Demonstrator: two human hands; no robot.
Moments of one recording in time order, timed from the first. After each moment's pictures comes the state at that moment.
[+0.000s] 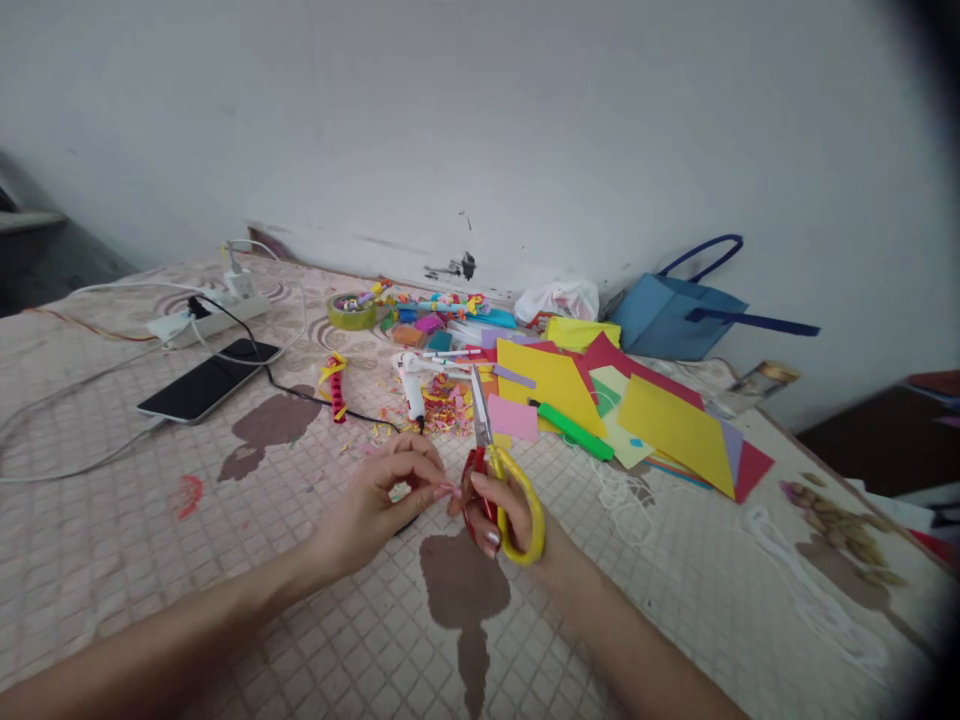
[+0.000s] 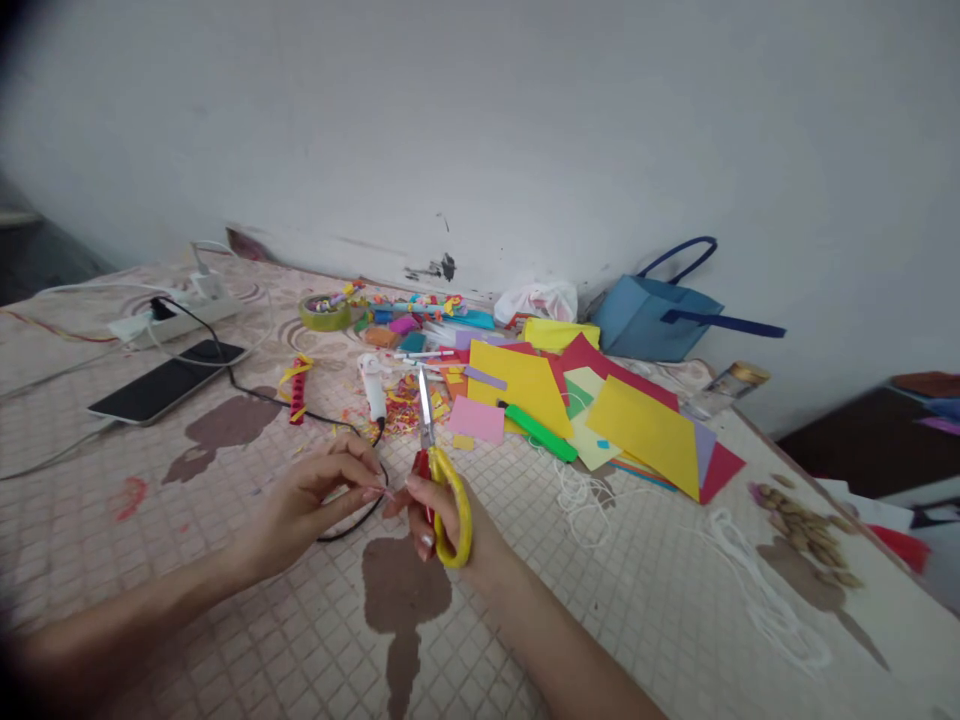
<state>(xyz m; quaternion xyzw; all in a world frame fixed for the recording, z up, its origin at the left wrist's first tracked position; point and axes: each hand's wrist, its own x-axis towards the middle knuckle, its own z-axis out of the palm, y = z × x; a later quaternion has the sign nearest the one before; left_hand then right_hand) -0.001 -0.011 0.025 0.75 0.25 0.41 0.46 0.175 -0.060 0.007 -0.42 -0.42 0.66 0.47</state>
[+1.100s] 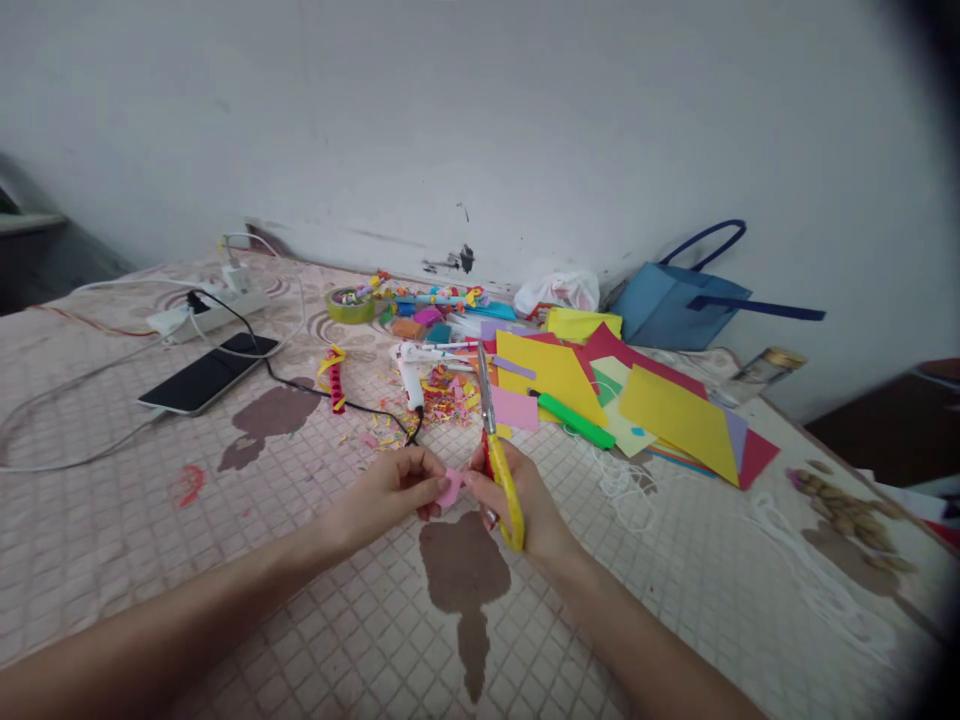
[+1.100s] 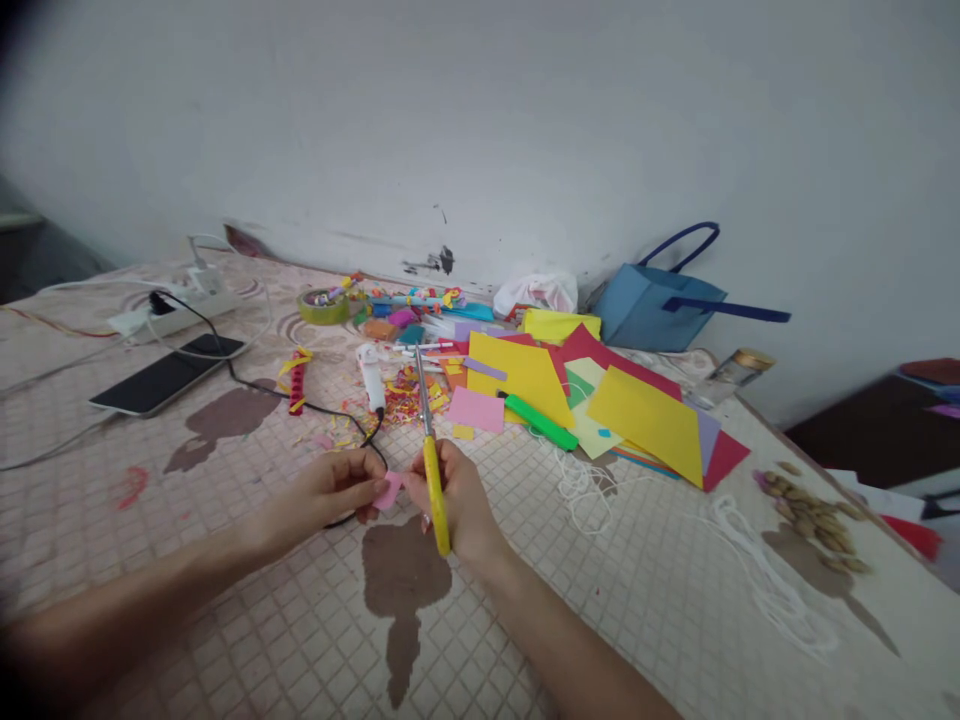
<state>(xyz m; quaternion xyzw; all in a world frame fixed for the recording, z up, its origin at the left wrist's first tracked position) 0.012 -0.013 0.011 0.60 0.33 0.26 0.68 0.173 -0.062 0.011 -0.55 -0.46 0.50 0.49</state>
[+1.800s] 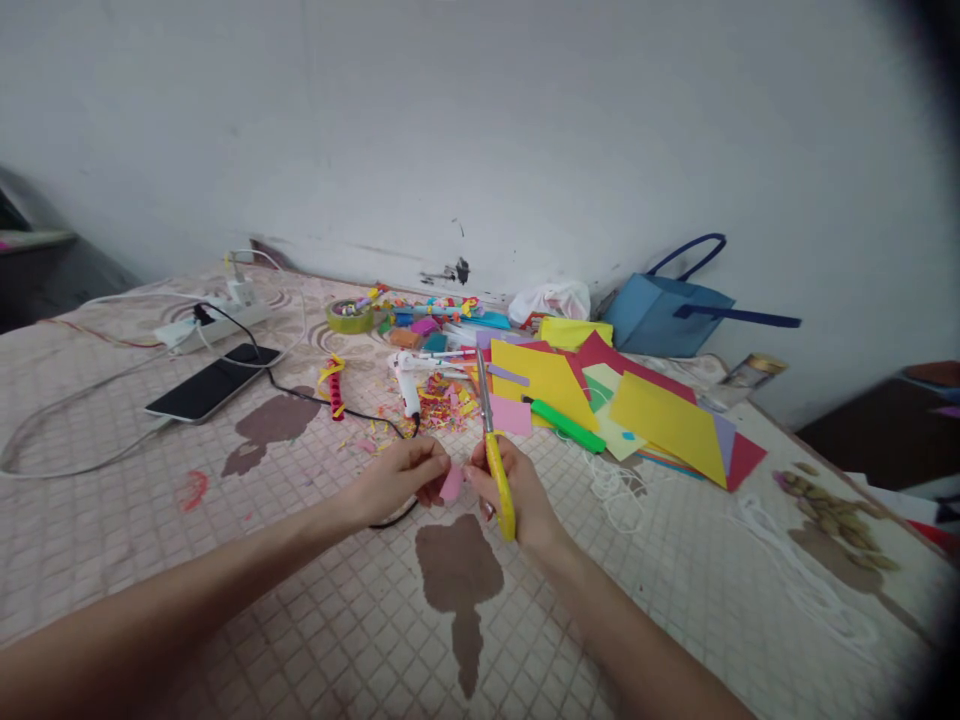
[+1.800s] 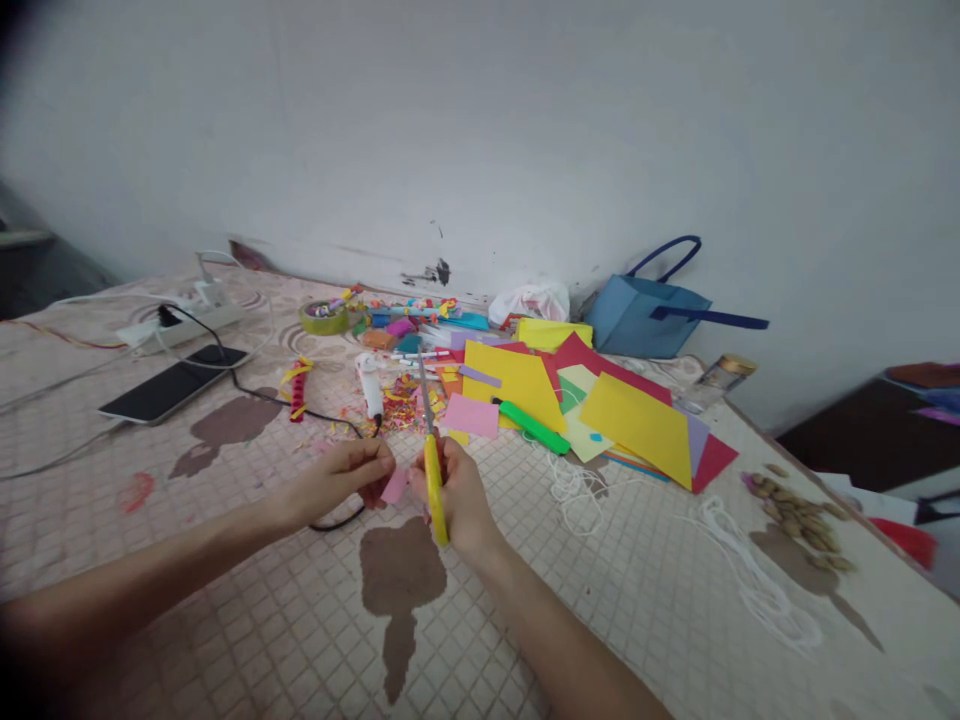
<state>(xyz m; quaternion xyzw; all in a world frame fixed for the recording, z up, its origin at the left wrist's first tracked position) 0.023 0.001 0.014 0.66 0.32 0.23 0.64 0.179 -0.057 0.005 -0.55 -0.47 0.46 0.52</state>
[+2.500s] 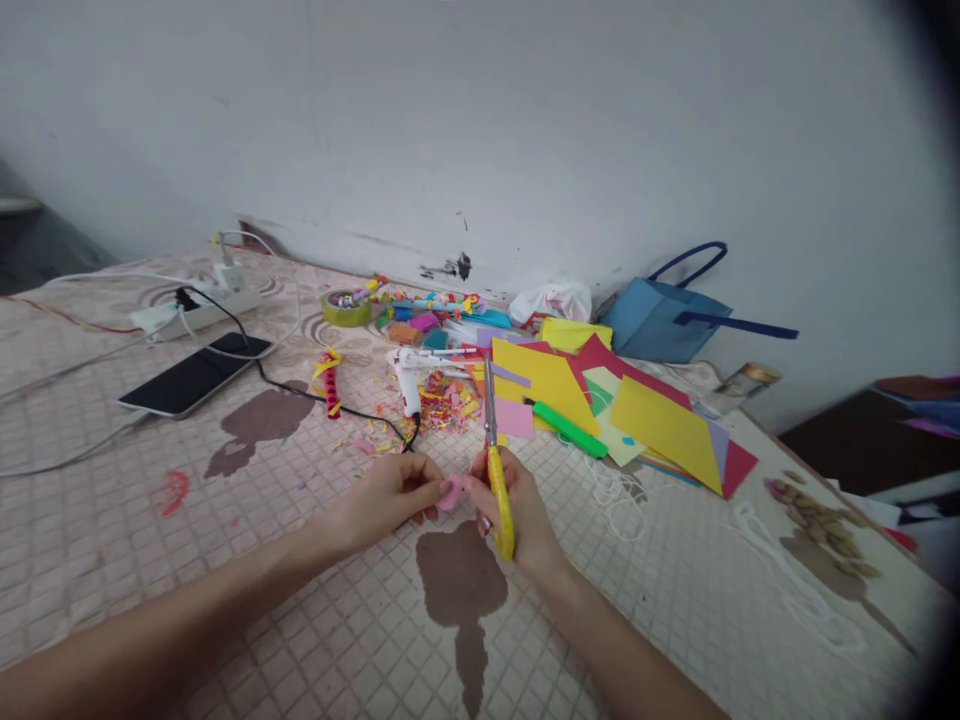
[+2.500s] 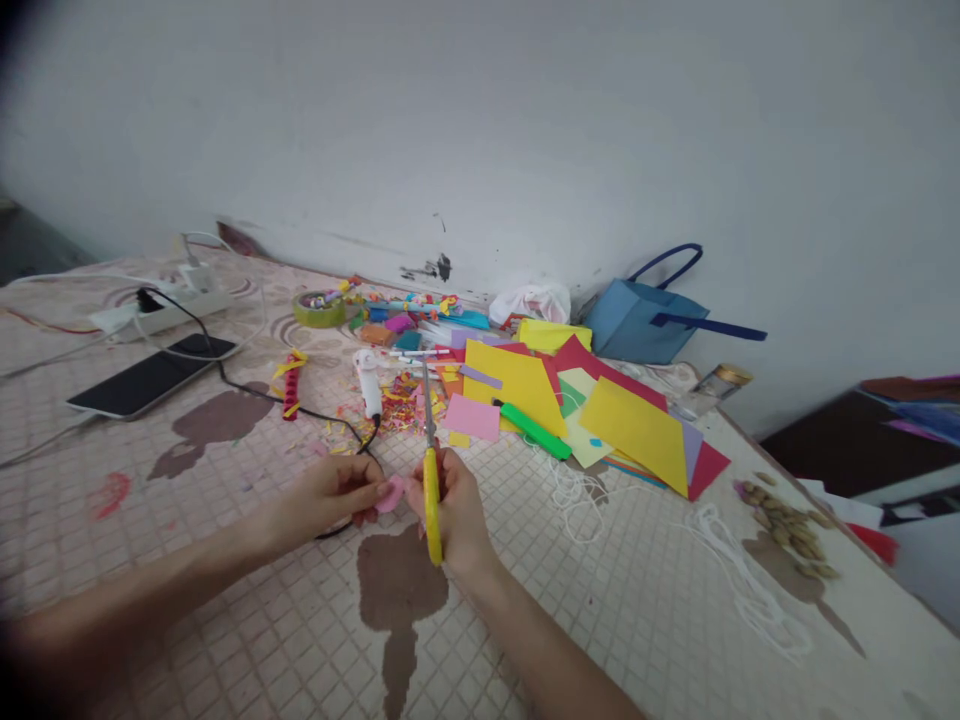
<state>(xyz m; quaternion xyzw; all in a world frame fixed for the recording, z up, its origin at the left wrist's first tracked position) 0.012 -0.001 0.001 0.66 0.33 0.22 0.63 0.169 -0.061 -0.001 -0.56 -0.44 0.46 0.53</state>
